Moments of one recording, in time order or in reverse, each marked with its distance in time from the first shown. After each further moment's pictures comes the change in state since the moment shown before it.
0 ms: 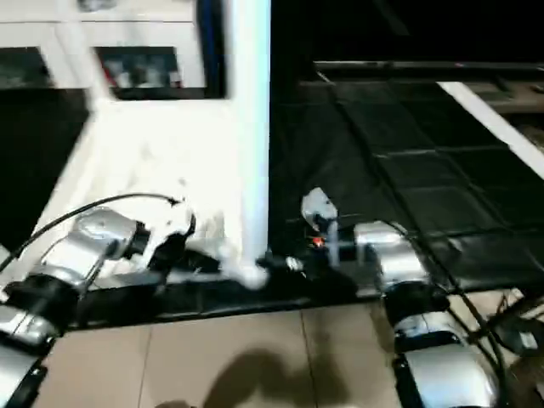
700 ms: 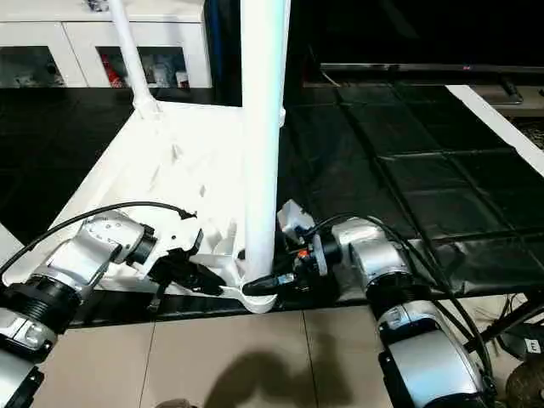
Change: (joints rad) left arm 0.006 0.016 -0.059 -0.054 0.007 -0.035 -0.071; right arm -0.057 0.053 0.115 0.054 -0.024 -0.003 0.123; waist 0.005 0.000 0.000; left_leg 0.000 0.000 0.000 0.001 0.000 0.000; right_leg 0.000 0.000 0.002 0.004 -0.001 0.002
